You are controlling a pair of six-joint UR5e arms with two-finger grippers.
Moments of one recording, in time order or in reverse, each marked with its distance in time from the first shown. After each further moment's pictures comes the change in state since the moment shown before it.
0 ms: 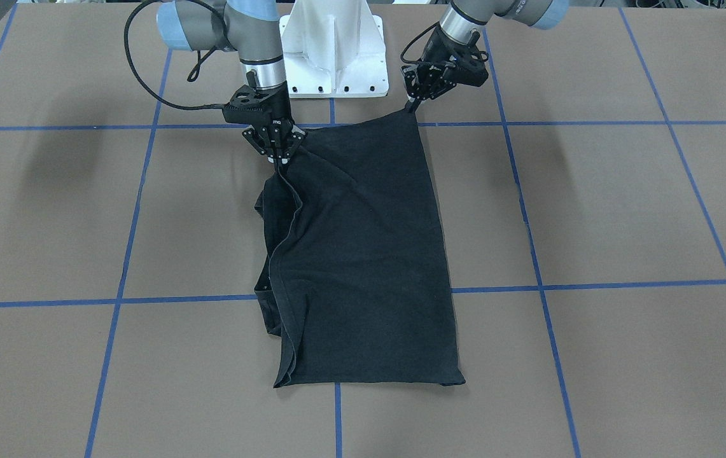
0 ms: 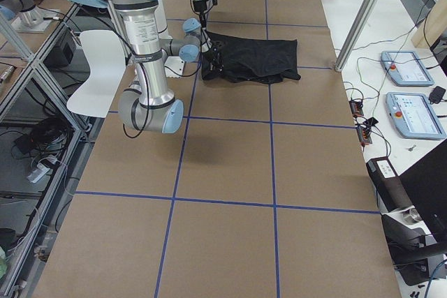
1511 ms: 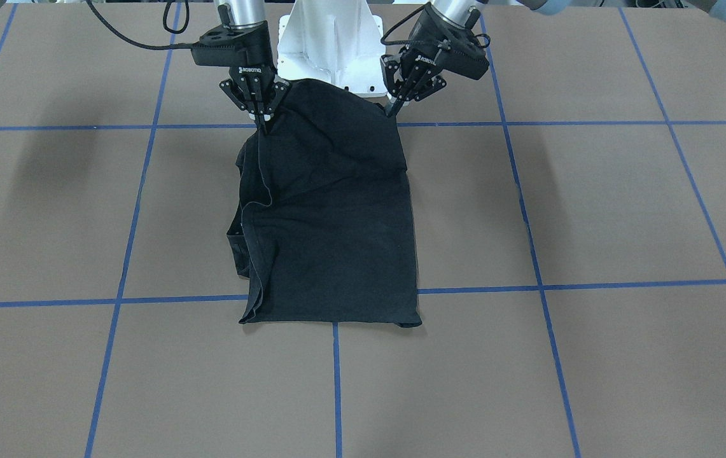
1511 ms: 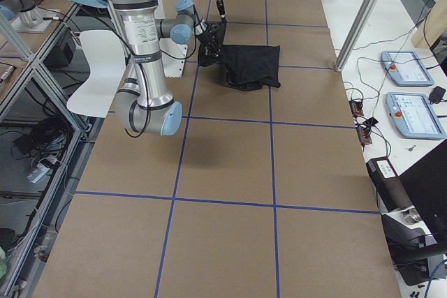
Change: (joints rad) left arm -0.278 -0.264 0.000 0.208 -0.142 0.128; right arm 0.015 0.013 0.236 -0.266 -0.007 0.027
